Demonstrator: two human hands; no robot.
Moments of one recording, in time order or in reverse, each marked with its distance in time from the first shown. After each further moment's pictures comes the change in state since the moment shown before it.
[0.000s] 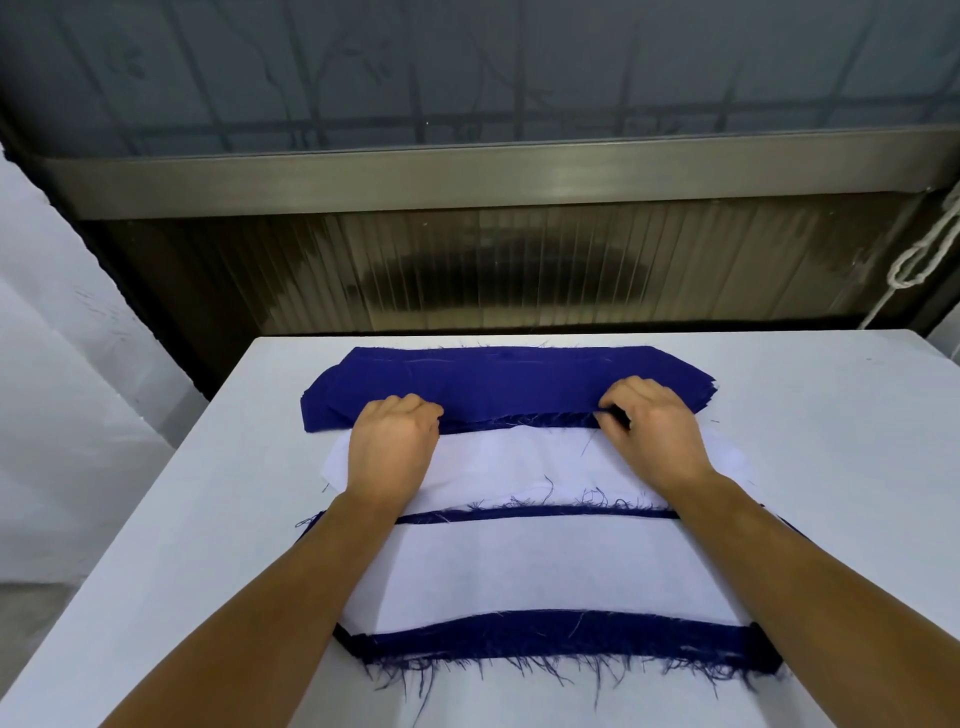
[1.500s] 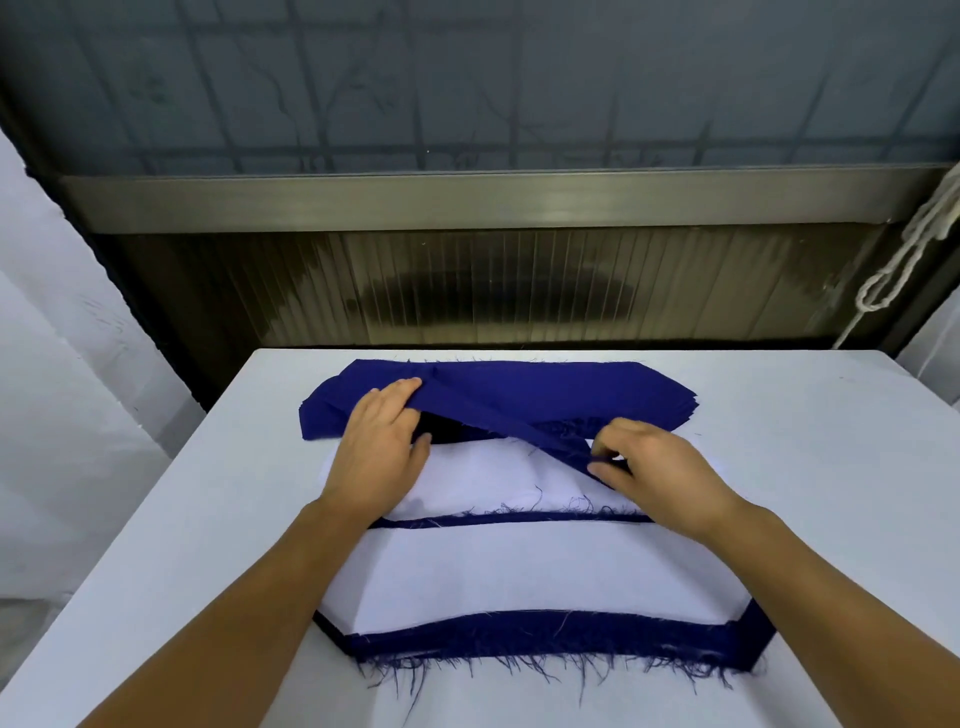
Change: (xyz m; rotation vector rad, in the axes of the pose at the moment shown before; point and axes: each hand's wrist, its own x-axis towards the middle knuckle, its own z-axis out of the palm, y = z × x) left_hand -0.005 -0.012 -0.011 -0.104 -0.014 0.079; right_hand -0.021 -0.028 -0.061 0.006 -0.372 -0.028
